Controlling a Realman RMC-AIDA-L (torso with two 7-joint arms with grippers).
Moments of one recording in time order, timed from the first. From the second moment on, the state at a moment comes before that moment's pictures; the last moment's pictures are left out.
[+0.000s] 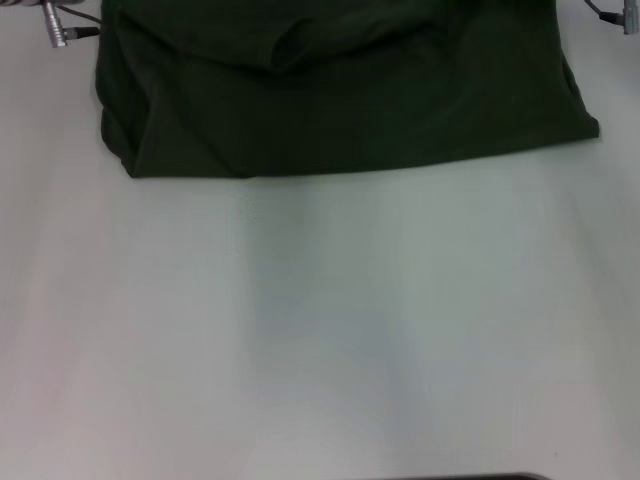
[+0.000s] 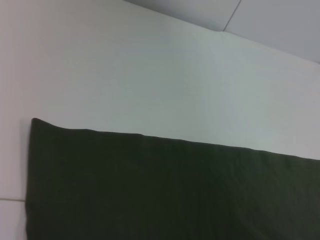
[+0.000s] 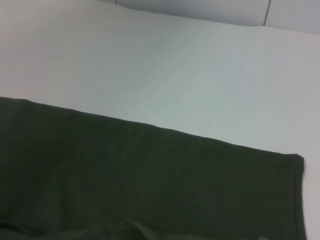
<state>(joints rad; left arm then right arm) -0.94 -2.06 -2.29 -0.56 -0.70 0.68 -2.61 0.90 2.03 -0.98 -0.51 -2.46 -0.46 2.28</state>
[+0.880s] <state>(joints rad) -0.75 -2.11 -2.31 -1.03 -0.78 1.12 -2.69 0.76 2.00 -0.86 -0.90 -2.45 -1.13 2.43</state>
